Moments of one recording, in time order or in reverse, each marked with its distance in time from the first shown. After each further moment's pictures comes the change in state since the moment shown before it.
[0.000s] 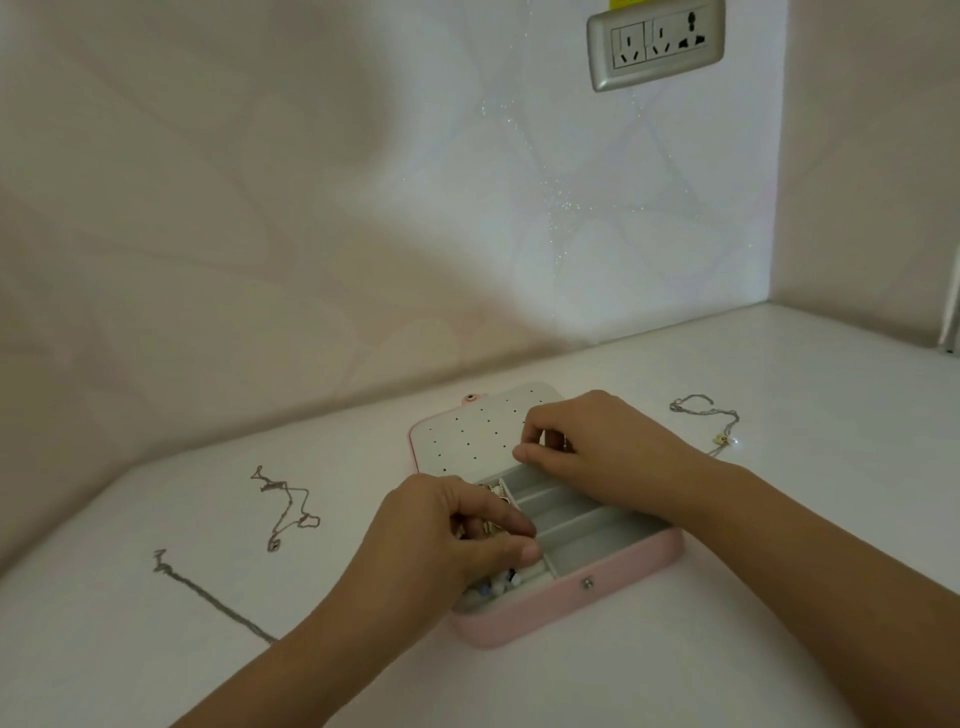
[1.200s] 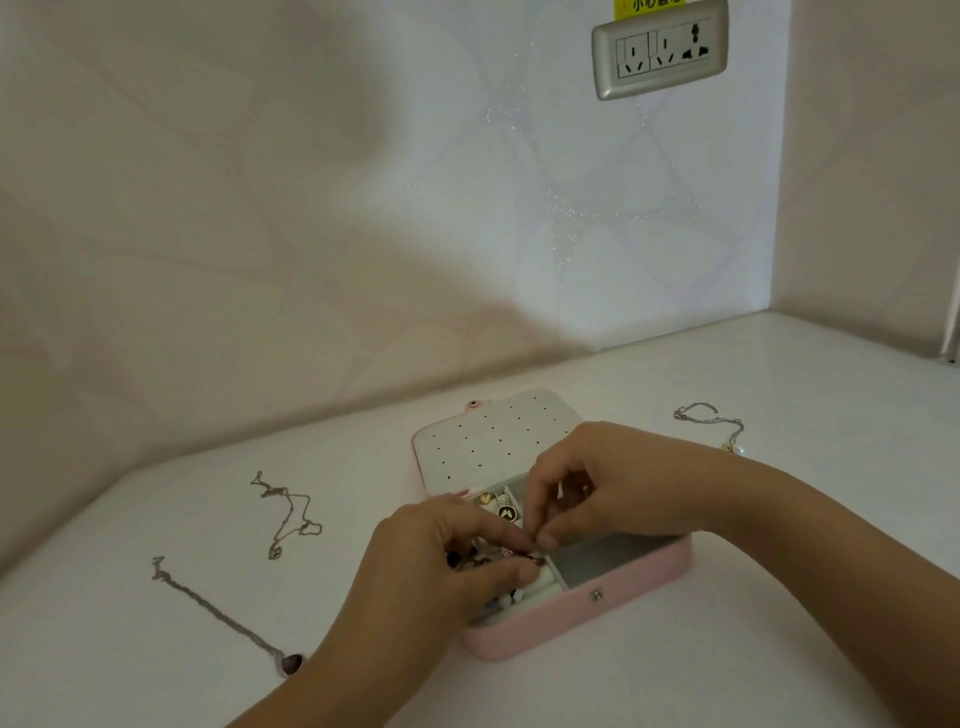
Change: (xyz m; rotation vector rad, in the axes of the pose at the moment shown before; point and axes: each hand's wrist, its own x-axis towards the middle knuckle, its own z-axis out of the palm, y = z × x) left_hand -0.009 -0.011 0.001 0.007 0.084 0.074; right_hand -0.015 -0.018 -0.025 0.300 -0.398 -0.022
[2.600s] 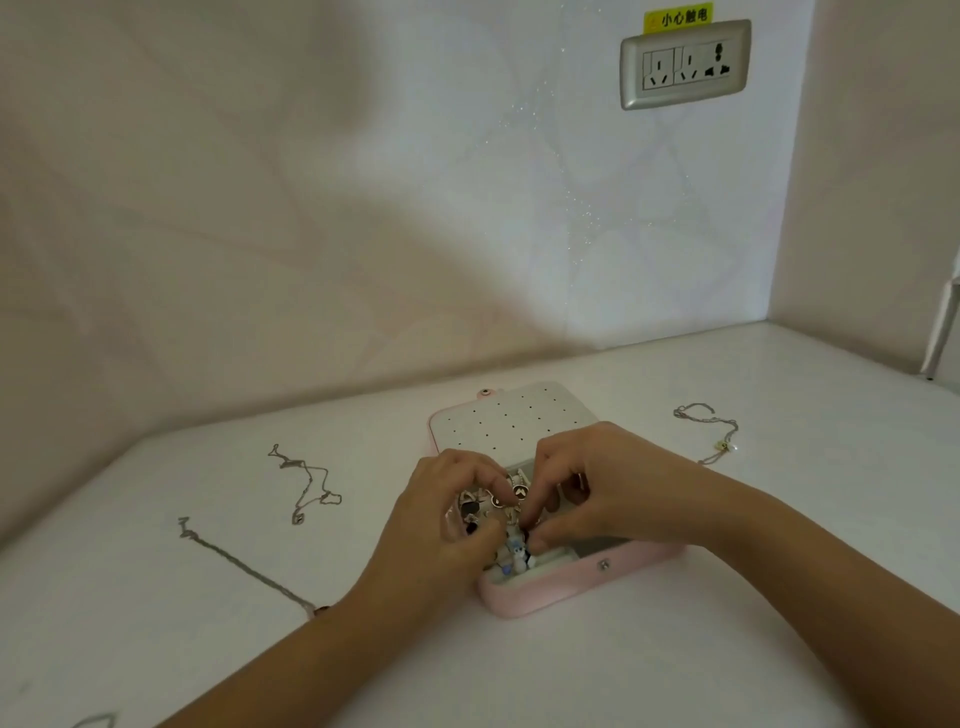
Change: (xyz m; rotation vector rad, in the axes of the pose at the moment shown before) left_hand 0.009 -0.037 -0.002 0.003 0.069 0.272; right_hand -0.005 -0.014 0.019 -0.004 0.096 -0.040
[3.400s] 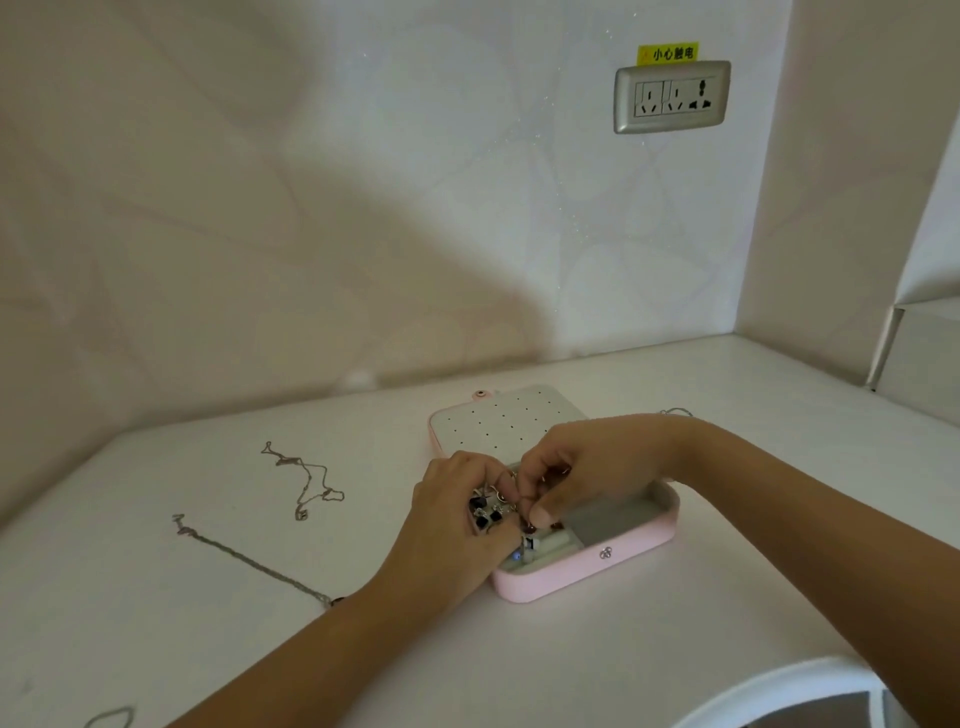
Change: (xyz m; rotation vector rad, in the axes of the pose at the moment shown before) left_hand -0.002 -0.002 -0.001 0.020 -0.053 -0.034; right_hand 0.027 -0.018 -0.019 -0.049 -0.444 0.191
